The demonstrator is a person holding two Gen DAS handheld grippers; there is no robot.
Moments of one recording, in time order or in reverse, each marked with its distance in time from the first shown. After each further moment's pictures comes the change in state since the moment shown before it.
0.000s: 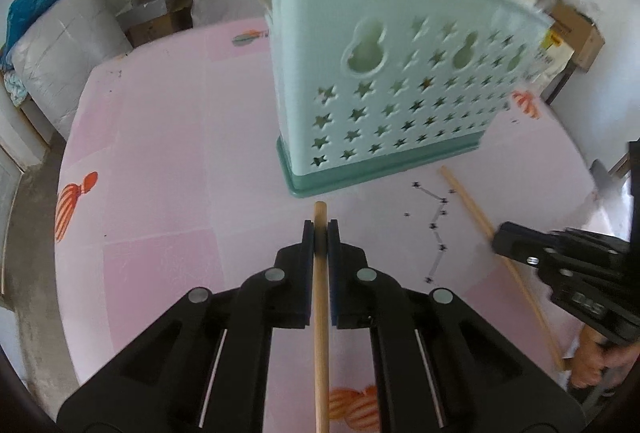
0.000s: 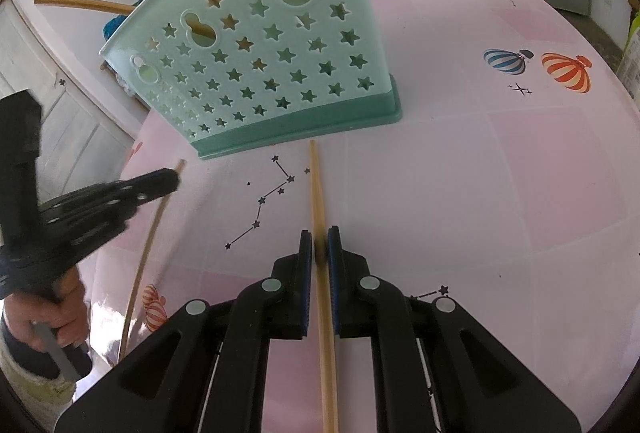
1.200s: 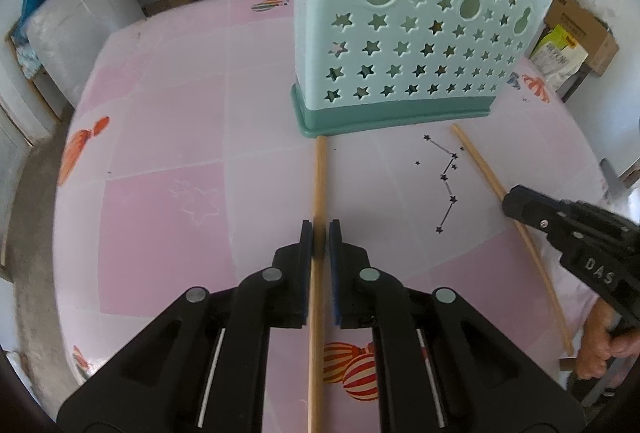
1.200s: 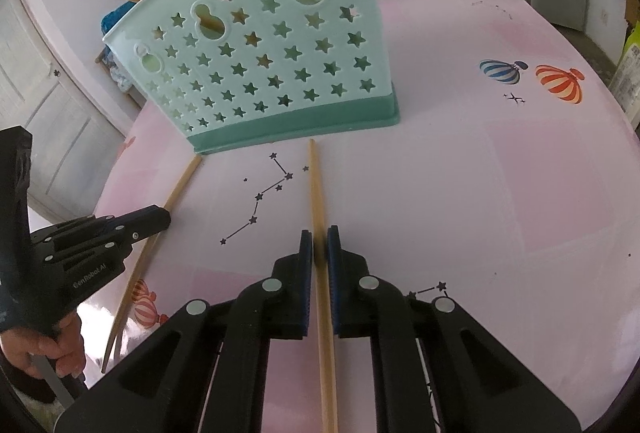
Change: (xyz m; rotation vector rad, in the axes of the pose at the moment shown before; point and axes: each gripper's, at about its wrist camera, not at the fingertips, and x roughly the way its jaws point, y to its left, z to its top) left arm 0.002 -0.001 -0.039 -0.069 0.064 0.026; right arm 0.003 0.019 -0.011 -0.035 -0.024 -0.048
